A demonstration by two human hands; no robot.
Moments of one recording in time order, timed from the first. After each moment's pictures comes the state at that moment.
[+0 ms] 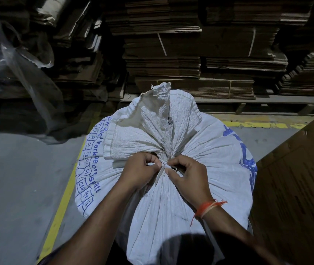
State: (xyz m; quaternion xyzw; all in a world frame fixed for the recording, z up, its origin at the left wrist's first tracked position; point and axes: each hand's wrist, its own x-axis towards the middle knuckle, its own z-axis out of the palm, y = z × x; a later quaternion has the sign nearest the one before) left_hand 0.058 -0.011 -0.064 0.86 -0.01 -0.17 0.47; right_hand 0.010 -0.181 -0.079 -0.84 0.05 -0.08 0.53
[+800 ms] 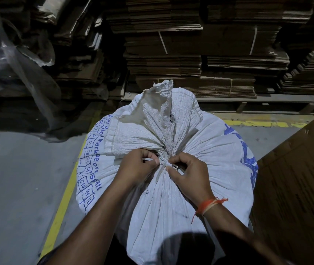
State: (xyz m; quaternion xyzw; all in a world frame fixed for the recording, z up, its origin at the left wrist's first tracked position) left_hand 0.057 -0.004 -0.055 0.86 0.03 -0.15 0.48; right_hand 0.011 -0.180 -0.078 -0.85 0.05 -0.08 0.52
